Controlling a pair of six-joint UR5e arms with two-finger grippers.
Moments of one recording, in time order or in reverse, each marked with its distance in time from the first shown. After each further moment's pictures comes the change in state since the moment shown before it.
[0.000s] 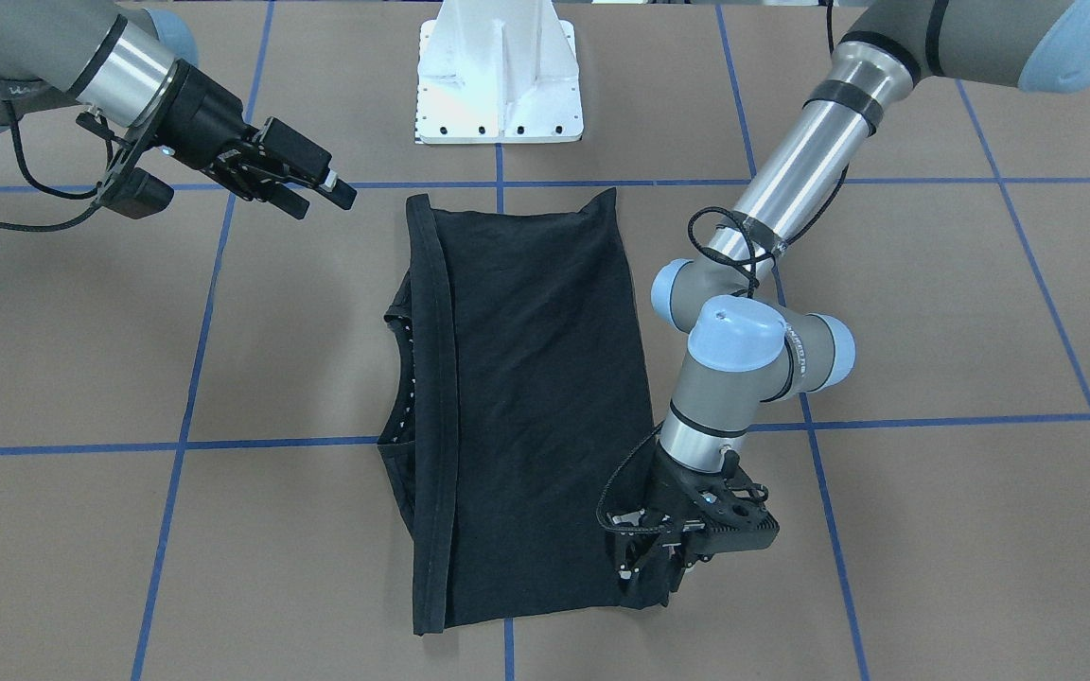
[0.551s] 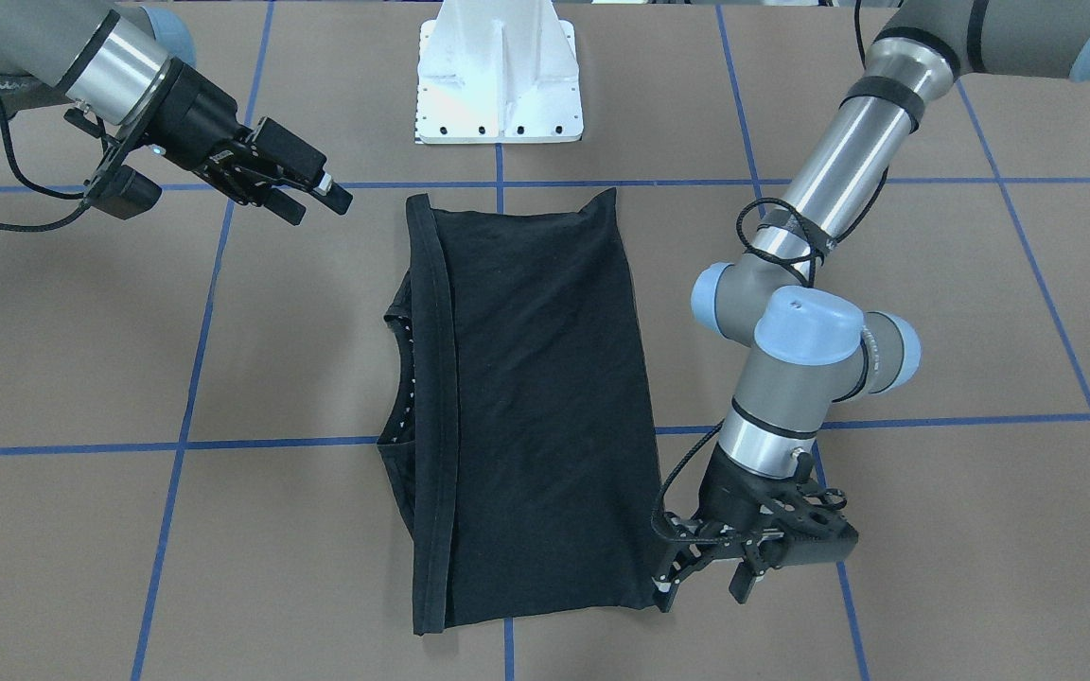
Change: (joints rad) left arm -0.082 0.095 -0.144 0.001 -0.085 -0.002; right arm 0.014 0.007 -0.002 -0.011 -0.041 -0.015
